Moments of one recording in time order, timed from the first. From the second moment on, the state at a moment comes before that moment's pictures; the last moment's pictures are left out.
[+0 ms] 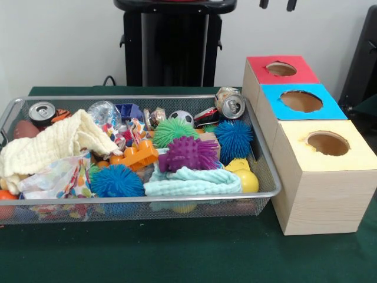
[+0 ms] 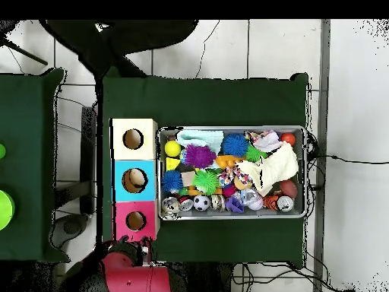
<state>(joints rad) 0.21 -1.14 -0.18 2.14 -0.01 0.54 1.79</state>
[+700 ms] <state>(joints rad) 0.30 -1.13 -0.27 2.07 0.02 0.52 1.87</state>
